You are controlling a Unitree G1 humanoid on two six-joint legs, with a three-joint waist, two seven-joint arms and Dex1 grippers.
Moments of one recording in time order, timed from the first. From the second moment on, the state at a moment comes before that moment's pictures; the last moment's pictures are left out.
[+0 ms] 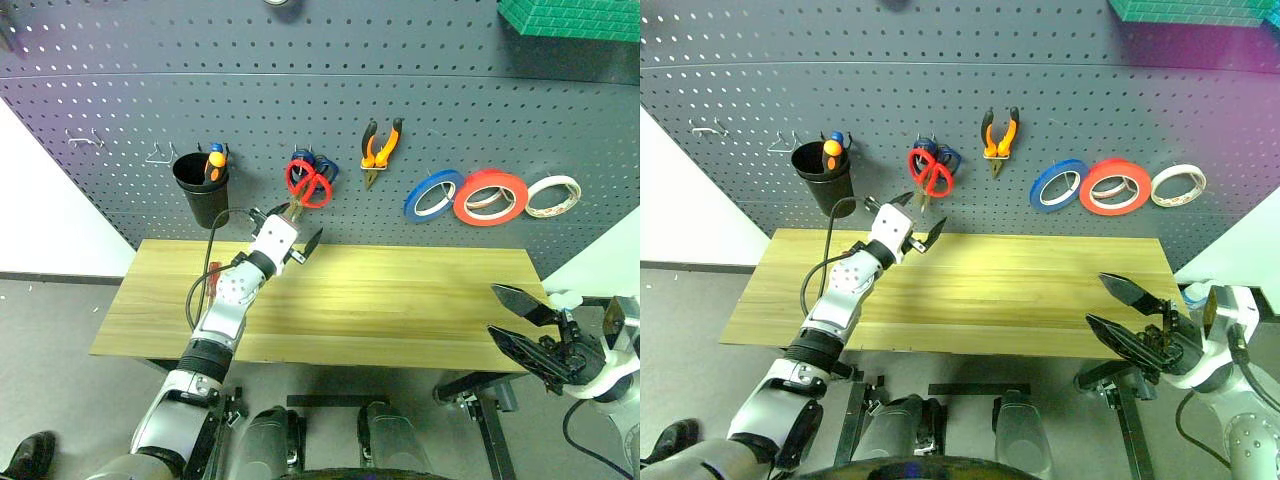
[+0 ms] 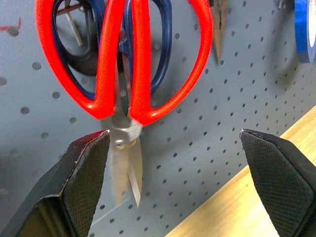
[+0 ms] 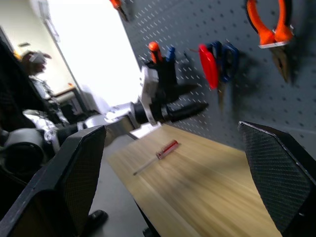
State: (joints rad) left arm -0.45 0.19 -0.13 0.46 0.08 -0.29 -0.32; right arm 0.33 -0.56 -0.52 -0.27 0.98 0.35 1.28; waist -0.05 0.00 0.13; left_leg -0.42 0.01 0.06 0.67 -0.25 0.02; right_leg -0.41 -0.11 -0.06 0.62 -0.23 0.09
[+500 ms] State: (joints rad) left arm -0.14 0.28 -0.11 0.13 0.03 -0.09 -0.40; right arm 0.23 -0.59 -0.43 -0.25 0.86 0.25 1.36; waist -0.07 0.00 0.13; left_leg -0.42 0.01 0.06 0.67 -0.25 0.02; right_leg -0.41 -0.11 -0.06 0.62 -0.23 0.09
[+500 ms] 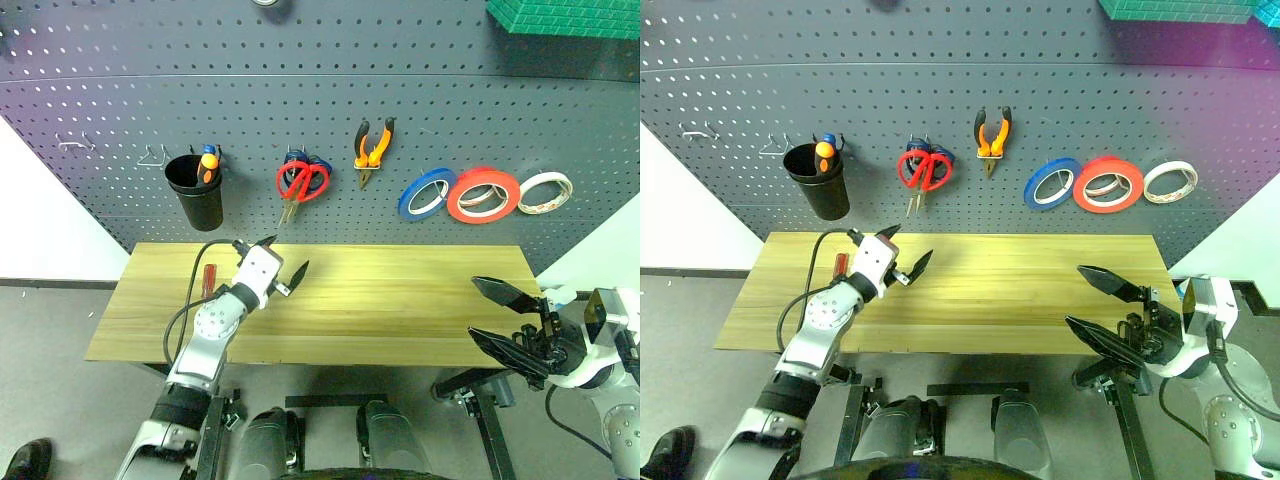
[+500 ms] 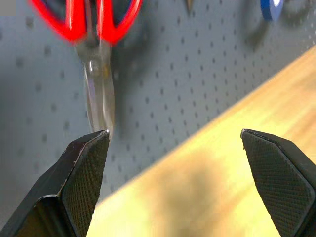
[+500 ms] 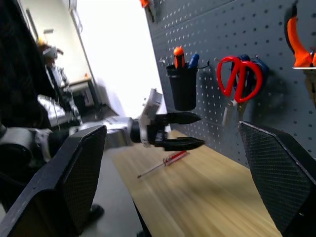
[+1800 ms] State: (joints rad) left arm -0.19 0.37 0.19 0.17 -0.14 0.38 -0.29; right arm 0.42 -0.75 -0.23 0.26 0.82 -0.25 1.61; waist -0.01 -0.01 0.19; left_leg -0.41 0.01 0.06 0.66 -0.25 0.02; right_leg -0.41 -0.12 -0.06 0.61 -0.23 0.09
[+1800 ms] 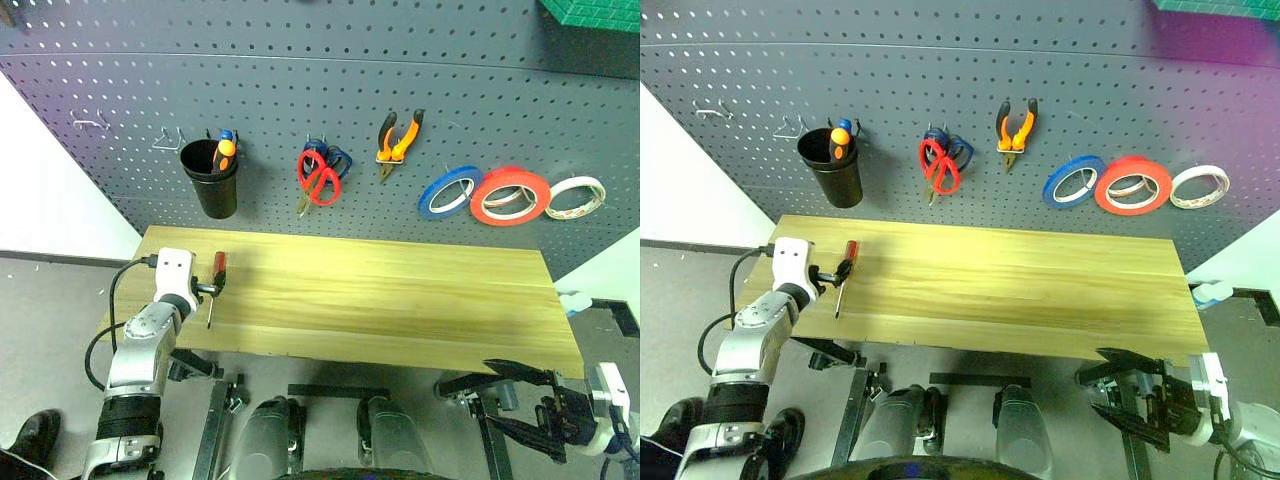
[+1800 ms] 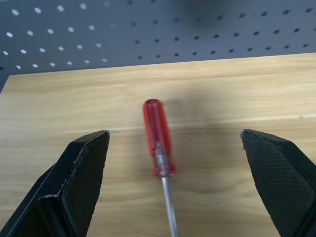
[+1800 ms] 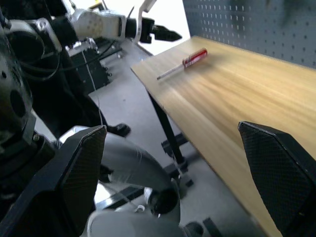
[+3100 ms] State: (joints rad) left arm -0.50 0.39 0.14 0.73 -0.08 0.25 -0.31; right arm 0.80 -0.77 -0.31 0.06 0.92 -0.34 1.61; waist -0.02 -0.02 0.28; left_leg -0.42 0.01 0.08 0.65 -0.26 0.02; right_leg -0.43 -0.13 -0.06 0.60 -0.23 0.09
